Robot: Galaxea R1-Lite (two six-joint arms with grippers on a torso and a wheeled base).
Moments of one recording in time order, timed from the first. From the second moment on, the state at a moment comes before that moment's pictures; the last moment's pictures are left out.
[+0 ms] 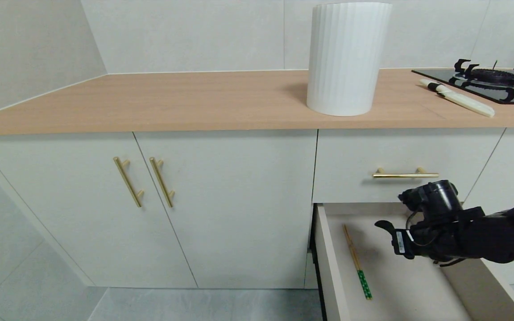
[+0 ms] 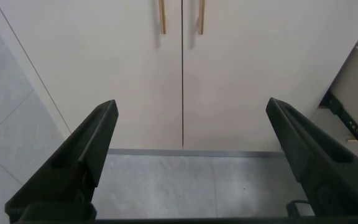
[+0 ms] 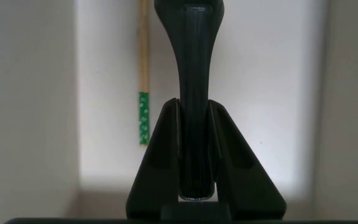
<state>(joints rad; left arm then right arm) 0.00 0.00 0.00 0.00 0.02 0.00 0.25 1.96 -0.78 -0.31 -0.13 0.23</state>
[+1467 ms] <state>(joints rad) 0.00 0.00 0.00 0.00 0.02 0.00 0.25 2.27 -0.76 -0.58 -0.23 0.23</state>
